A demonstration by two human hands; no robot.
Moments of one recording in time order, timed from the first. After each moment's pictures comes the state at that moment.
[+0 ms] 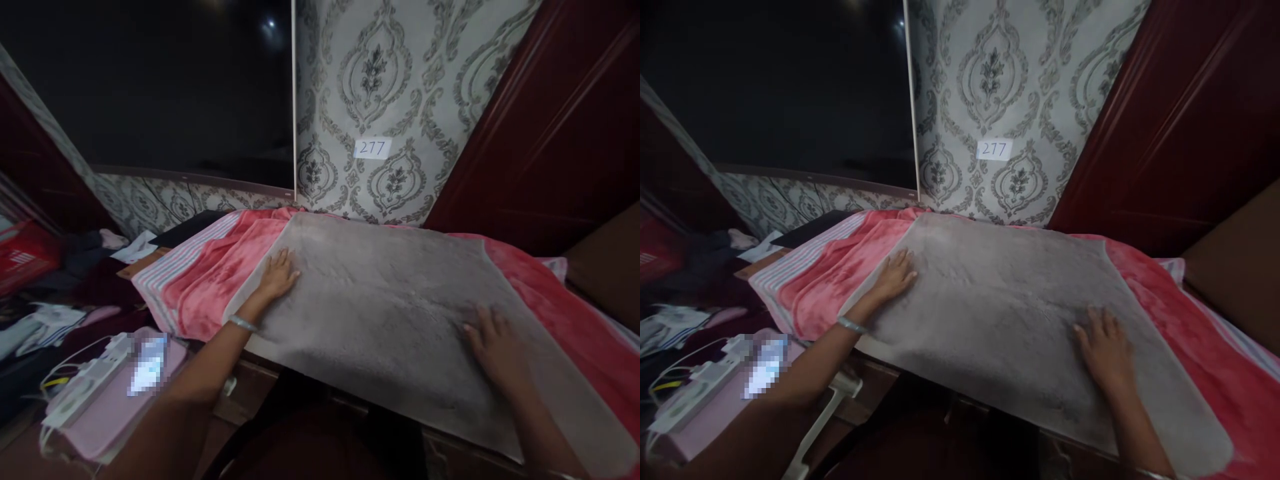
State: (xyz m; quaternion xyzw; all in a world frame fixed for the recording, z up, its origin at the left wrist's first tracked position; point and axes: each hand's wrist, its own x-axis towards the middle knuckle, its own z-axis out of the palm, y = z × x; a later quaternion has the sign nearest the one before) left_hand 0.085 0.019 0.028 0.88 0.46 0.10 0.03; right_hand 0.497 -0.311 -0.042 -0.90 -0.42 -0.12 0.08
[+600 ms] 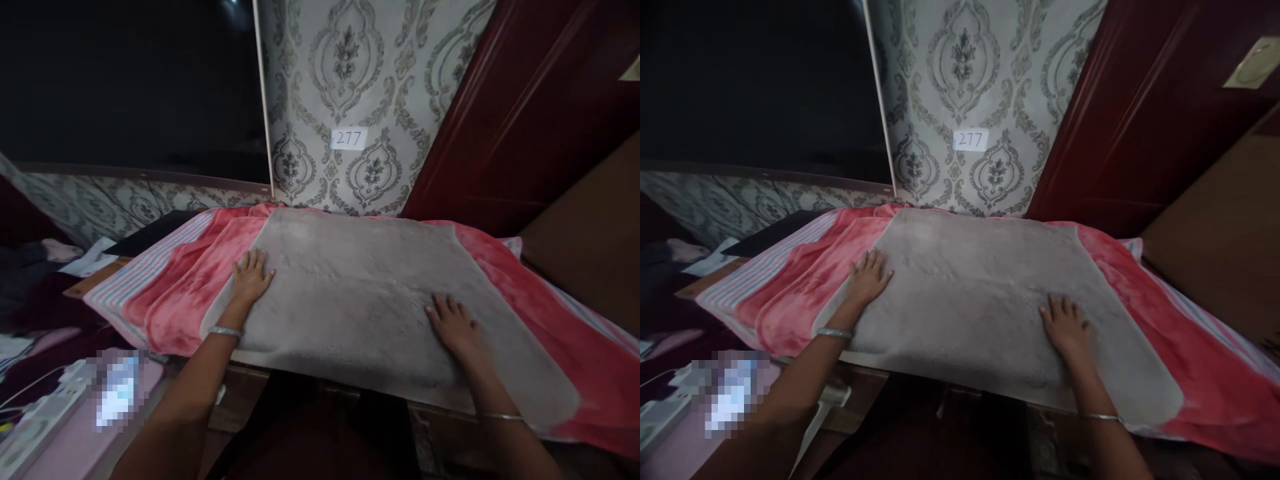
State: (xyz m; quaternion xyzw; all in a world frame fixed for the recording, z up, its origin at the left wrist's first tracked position) left_hand 0.080 0.041 0.005 0.85 0.52 0.11 -0.05; right_hand 0.471 -0.273 -0.037 -0.94 -0.34 -0.02 0.07
